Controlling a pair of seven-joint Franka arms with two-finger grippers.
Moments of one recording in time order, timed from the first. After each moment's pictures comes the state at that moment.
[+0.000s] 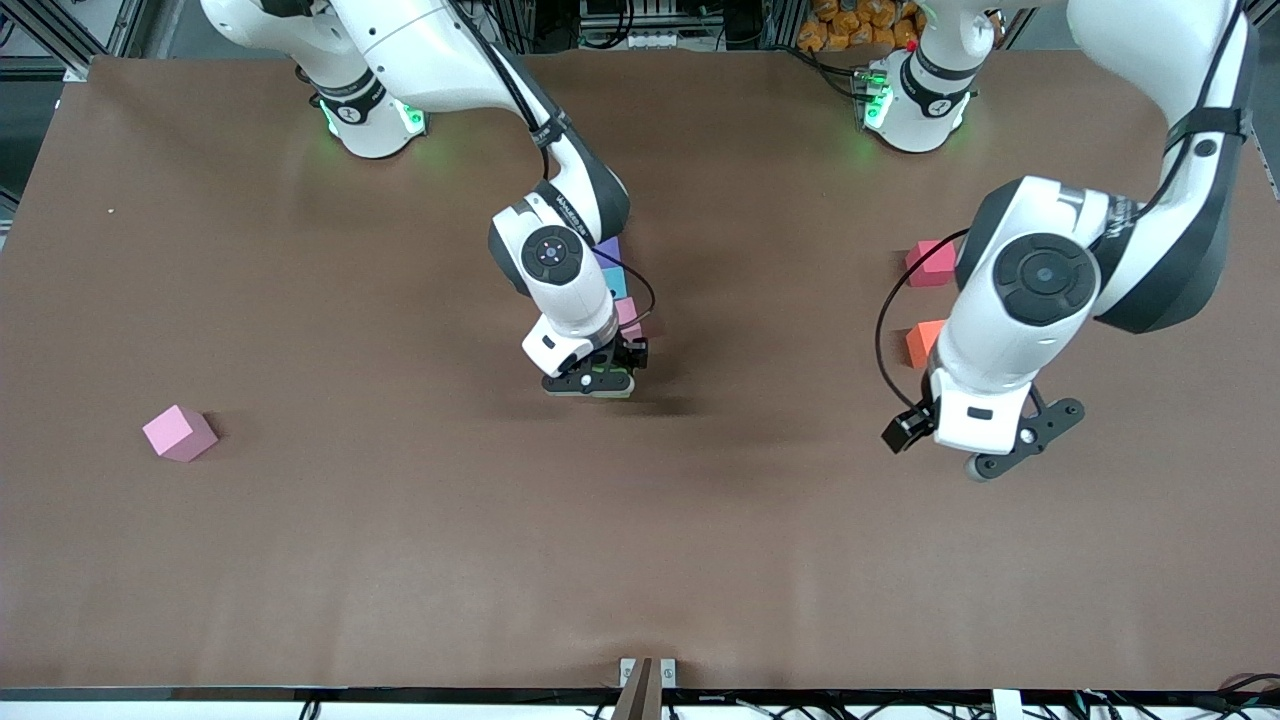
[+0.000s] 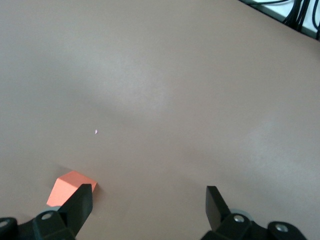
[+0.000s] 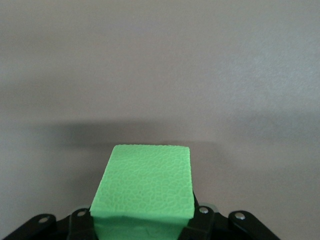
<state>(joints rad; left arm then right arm) 0.04 0.42 -0.44 -1.51 0.35 1.89 -1.00 0.85 0.66 -0.15 -1.66 0.22 2.42 0.60</state>
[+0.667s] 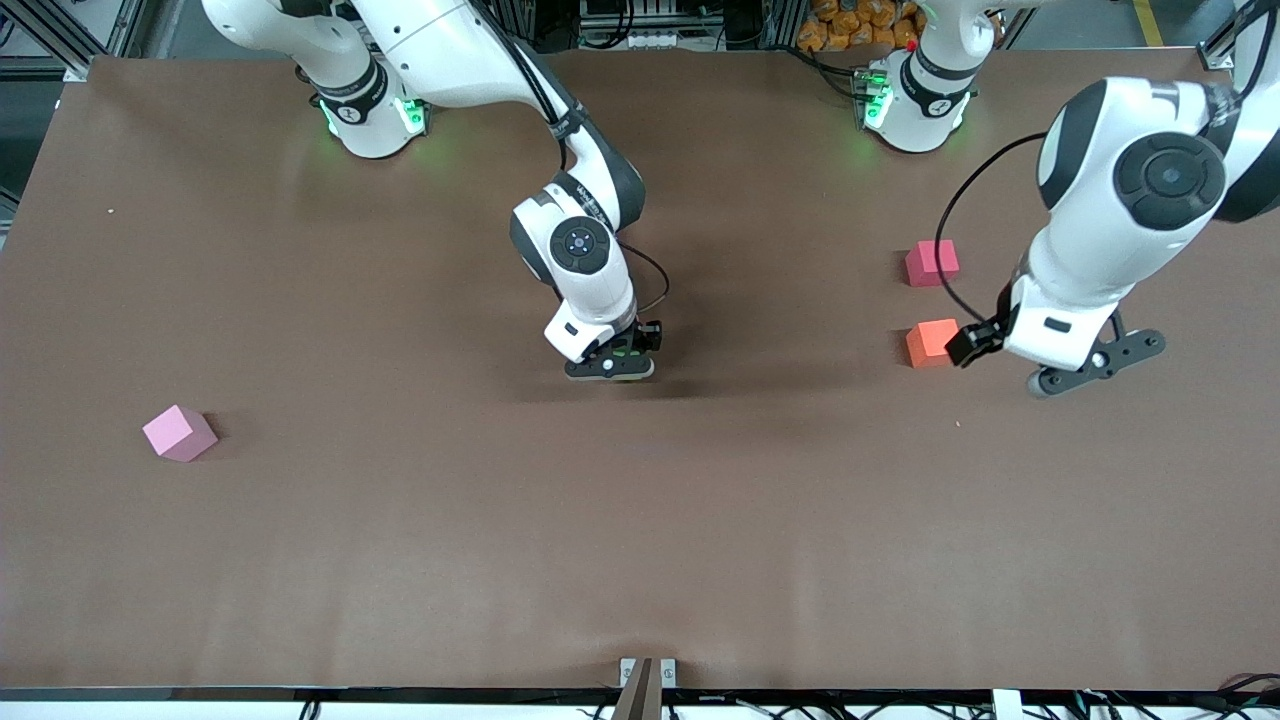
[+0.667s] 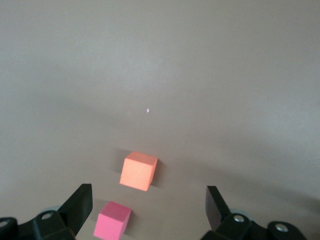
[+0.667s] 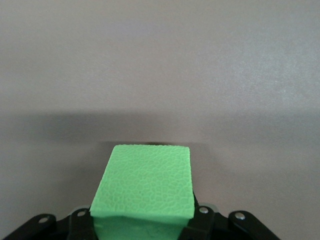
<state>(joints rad) 0.02 0.10 -0.25 -1.82 0.17 1.88 -0.63 0.89 0.68 -0.15 -1.67 0.22 2.41 0.60</state>
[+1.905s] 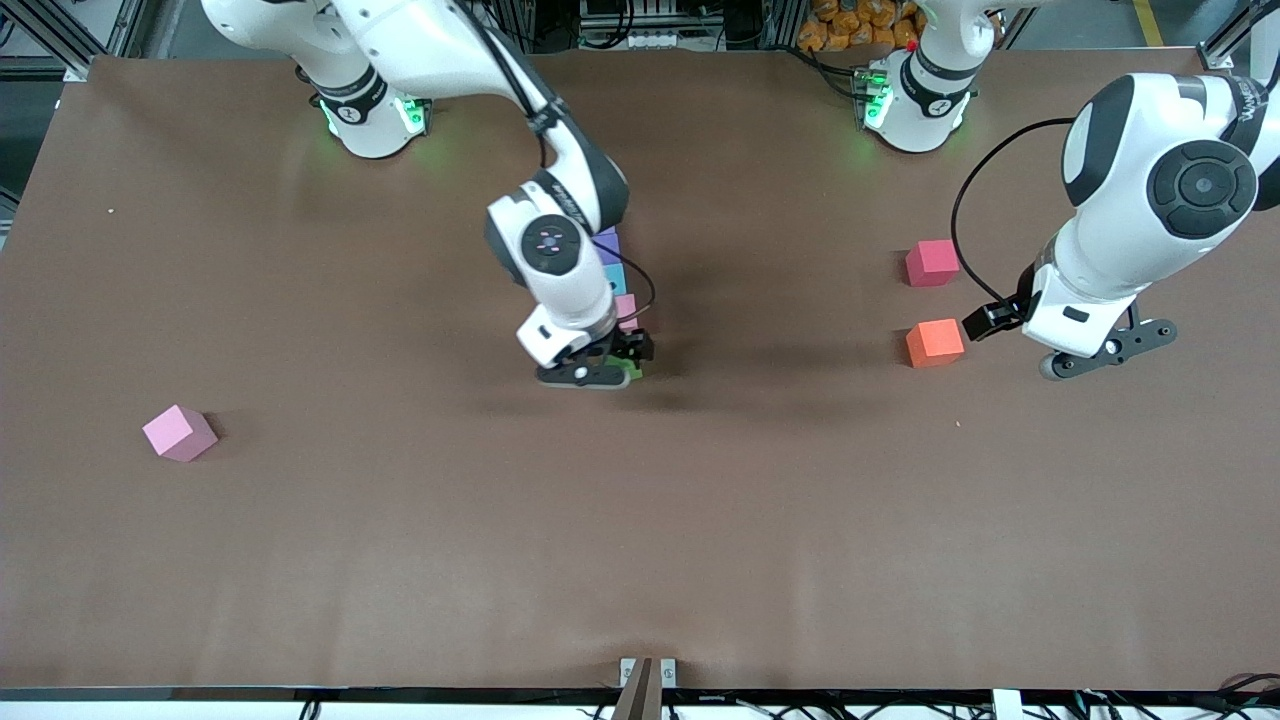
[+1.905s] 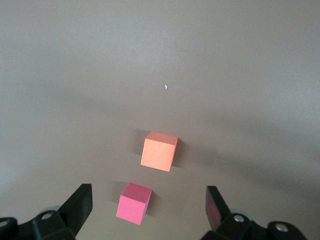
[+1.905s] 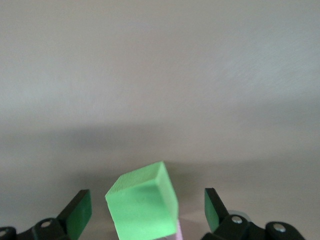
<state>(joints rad) 0.03 0.09 -0.22 -1.86 0.14 1.82 -0.54 0.81 0.57 -0.17 -1.67 0.22 2.34 0.66</state>
